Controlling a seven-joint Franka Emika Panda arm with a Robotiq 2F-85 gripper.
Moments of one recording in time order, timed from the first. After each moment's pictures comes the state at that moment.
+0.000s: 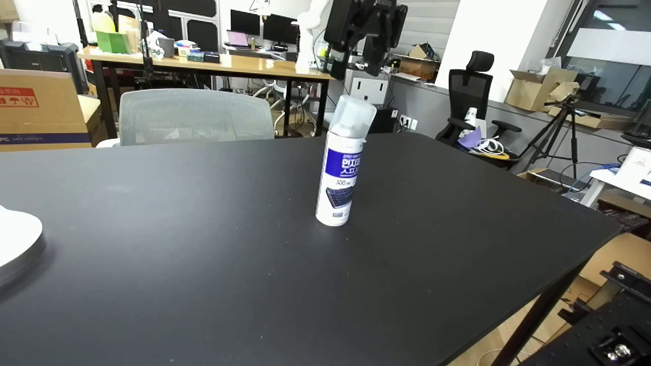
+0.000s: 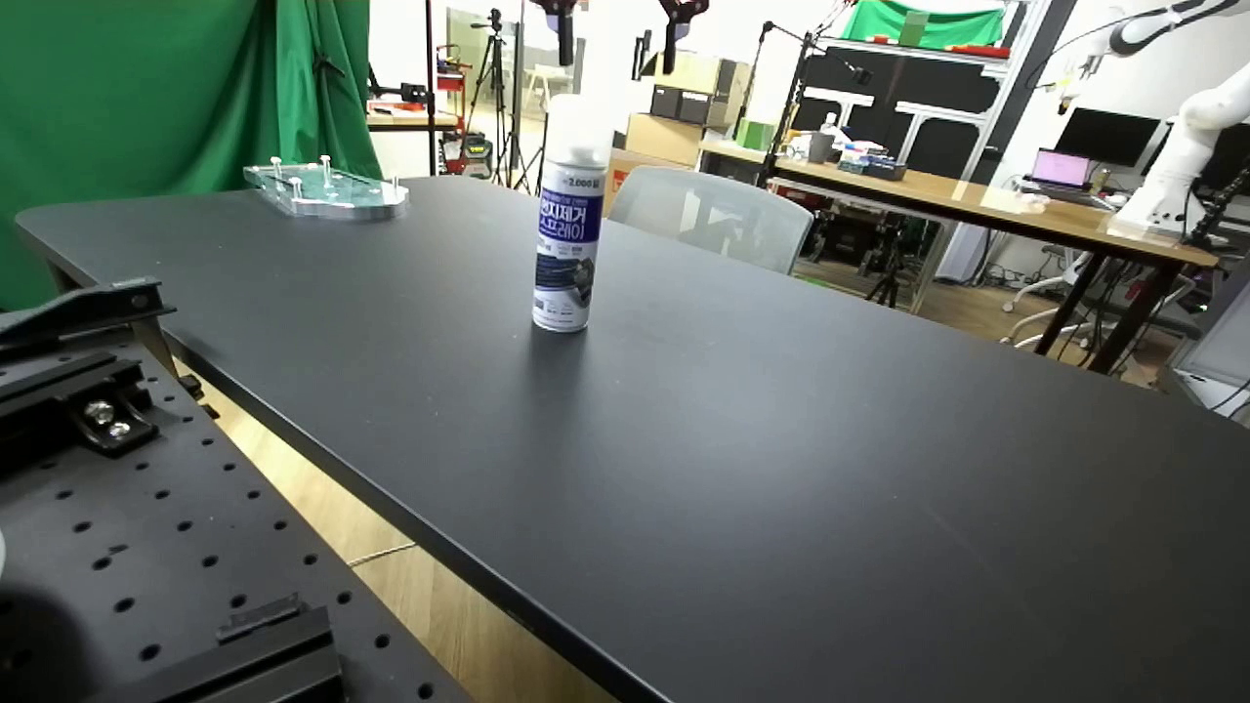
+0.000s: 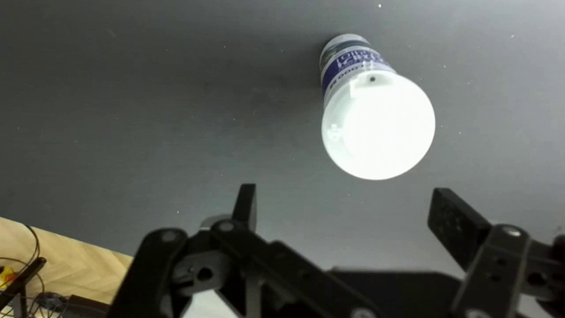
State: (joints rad) arm 0.08 -0.13 0.04 -2.49 -0.02 2.56 -0.29
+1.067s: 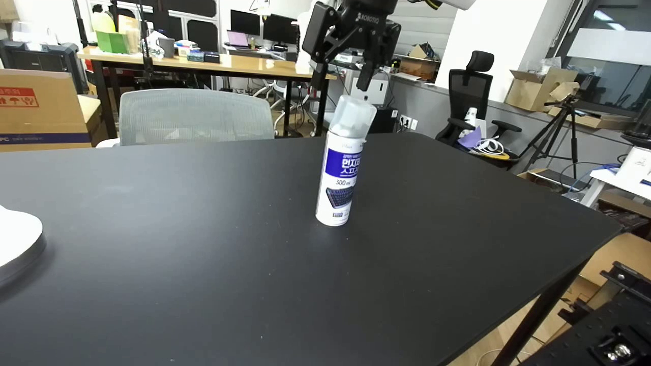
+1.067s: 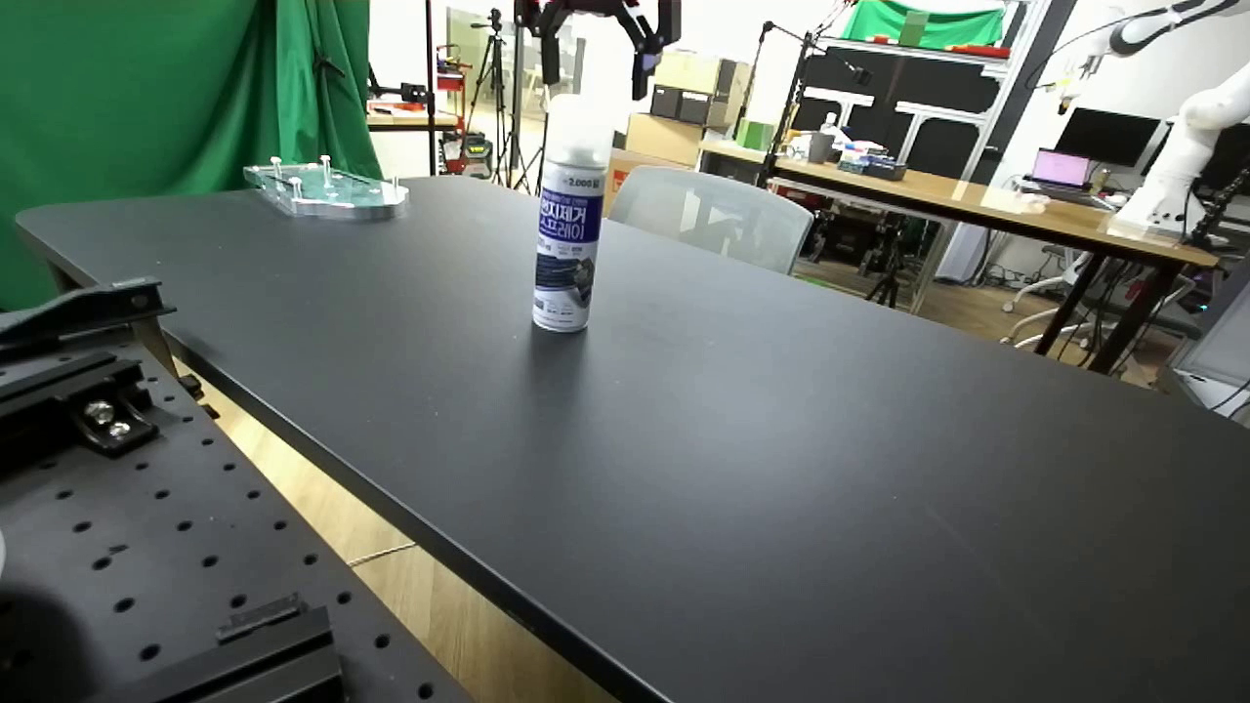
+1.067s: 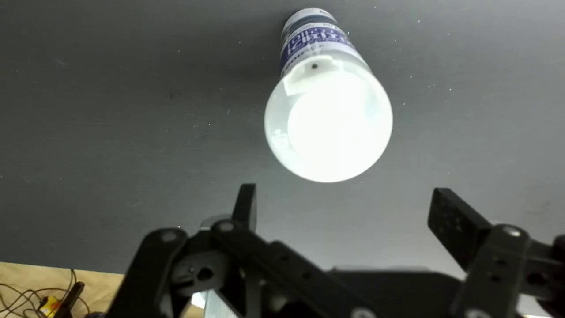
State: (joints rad) arm 0.09 -0.10 0.07 -2.54 0.04 2.69 -0.11
